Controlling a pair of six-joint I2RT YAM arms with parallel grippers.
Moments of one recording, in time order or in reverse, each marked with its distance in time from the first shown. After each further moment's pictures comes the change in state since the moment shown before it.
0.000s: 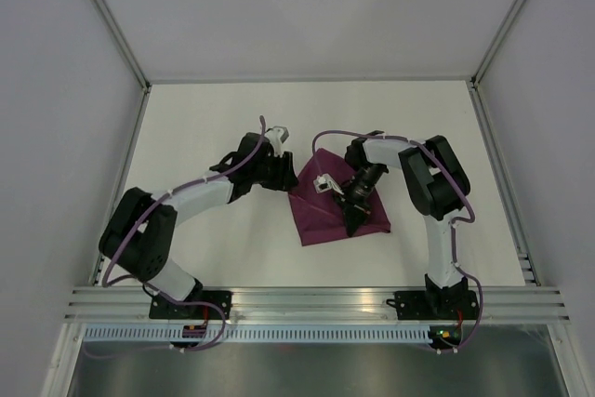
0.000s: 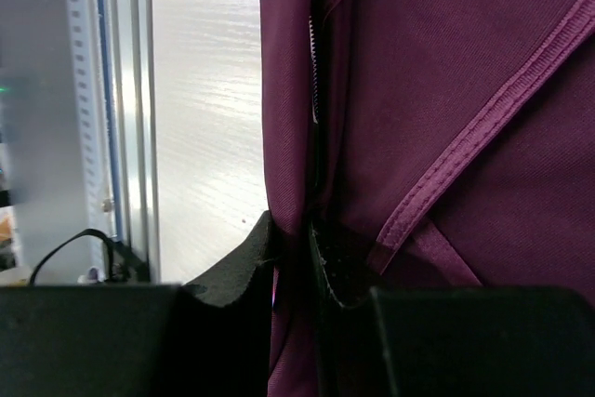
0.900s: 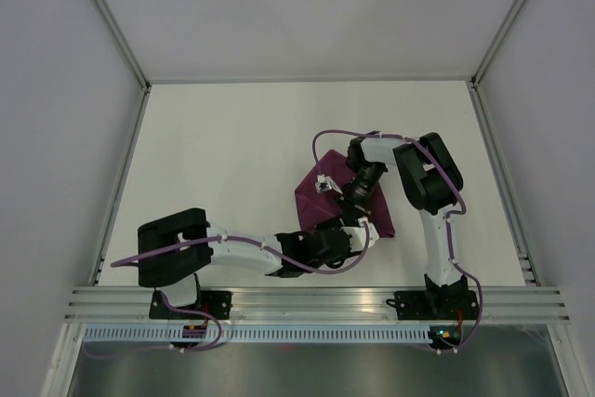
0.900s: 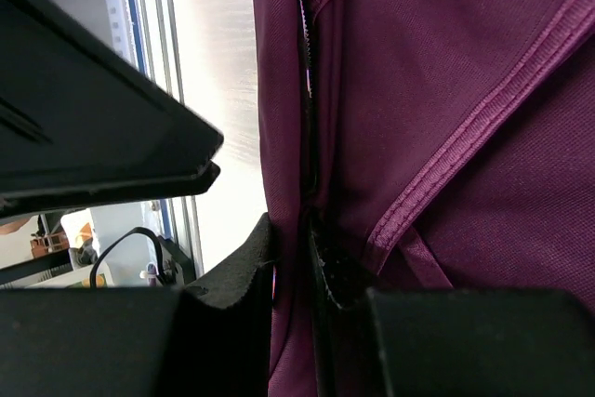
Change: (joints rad) left arm -0.801 0.077 -0.084 0.287 -0.715 0.461; right arm -0.020 0.089 0.049 -0.110 -0.005 0.072
